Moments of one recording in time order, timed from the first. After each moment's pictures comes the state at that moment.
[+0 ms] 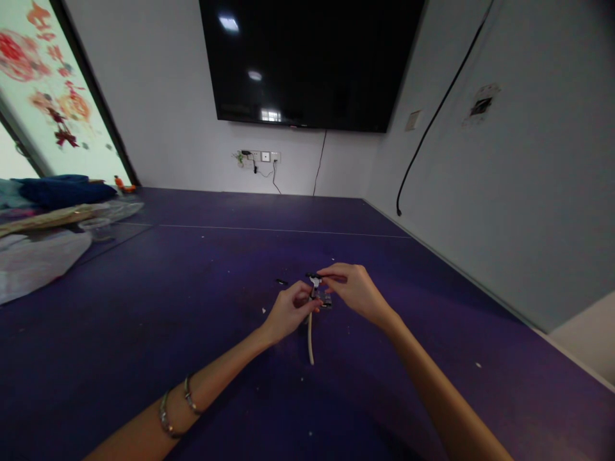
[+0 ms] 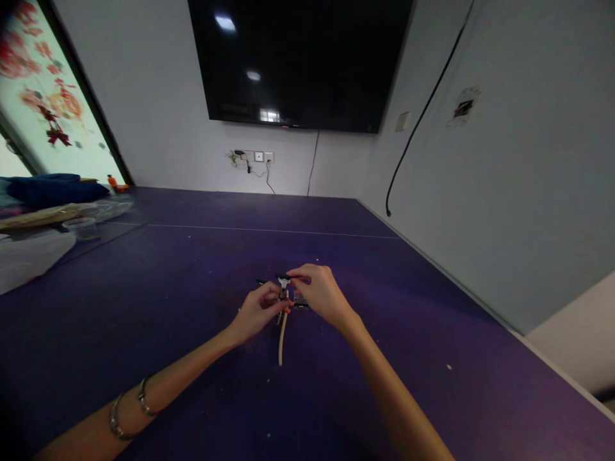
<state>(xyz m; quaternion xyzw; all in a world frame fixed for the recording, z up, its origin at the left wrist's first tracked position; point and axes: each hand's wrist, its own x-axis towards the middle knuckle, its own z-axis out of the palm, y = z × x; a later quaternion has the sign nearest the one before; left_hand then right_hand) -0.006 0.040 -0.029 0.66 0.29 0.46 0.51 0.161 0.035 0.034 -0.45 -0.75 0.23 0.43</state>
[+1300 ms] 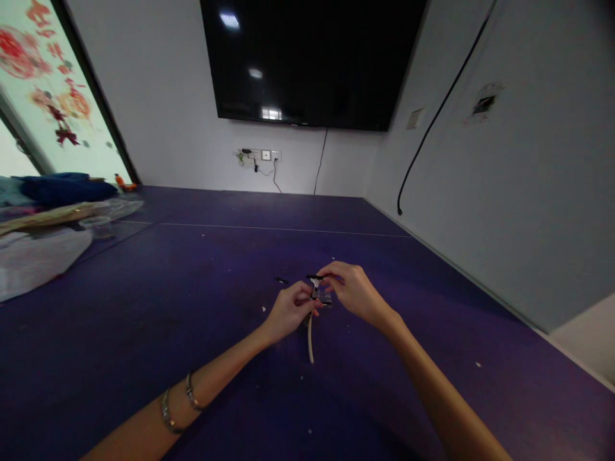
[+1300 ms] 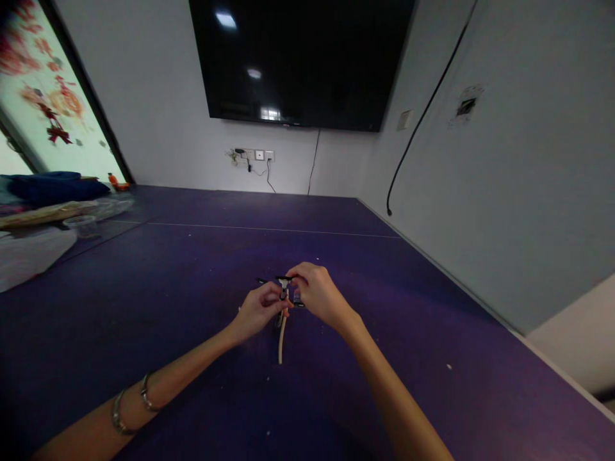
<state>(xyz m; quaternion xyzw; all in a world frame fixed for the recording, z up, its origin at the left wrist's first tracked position) -0.004 0.039 -0.029 0.64 0.30 0.47 0.54 0.157 0.026 0.045 -0.43 -0.81 0.12 0.39</state>
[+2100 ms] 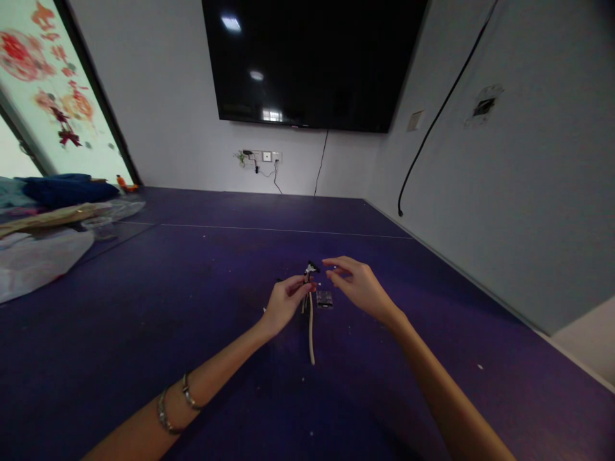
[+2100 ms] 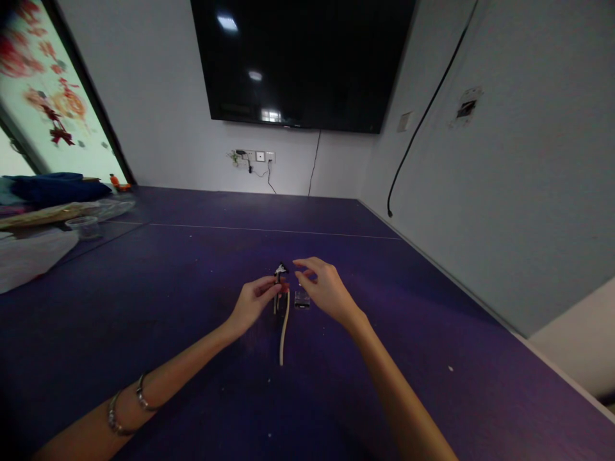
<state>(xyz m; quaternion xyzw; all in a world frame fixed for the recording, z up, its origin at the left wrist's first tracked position) -0.010 0.051 -0.019 0.63 0.32 0.52 0.48 0.167 0.033 0.041 -0.45 -0.76 0.19 0.43</state>
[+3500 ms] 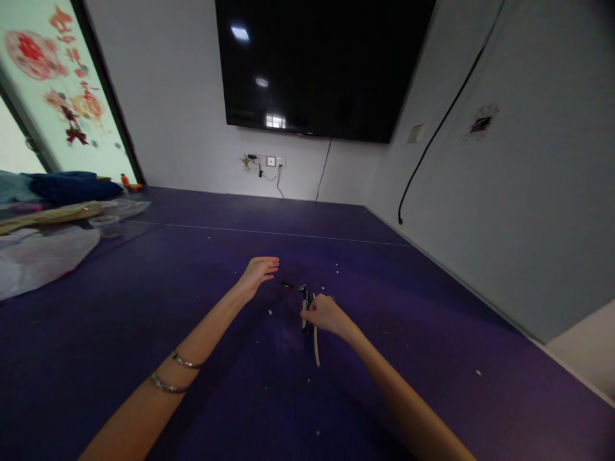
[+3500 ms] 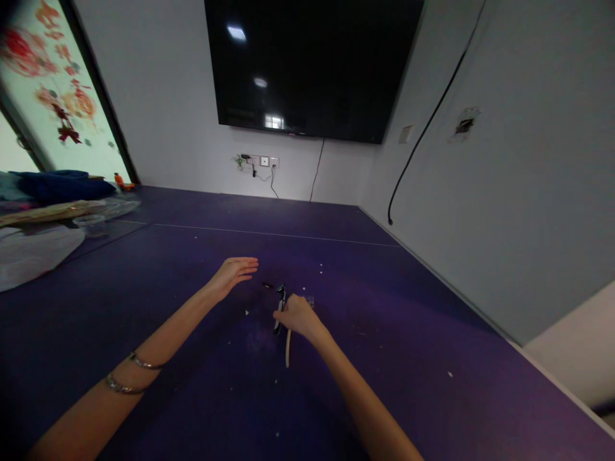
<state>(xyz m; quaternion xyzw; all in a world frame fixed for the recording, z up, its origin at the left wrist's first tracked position) -0.088 0.121 0.000 0.49 0.48 0.49 0.53 0.105 0.049 -0.023 -0.63 -0.73 0.23 0.15</state>
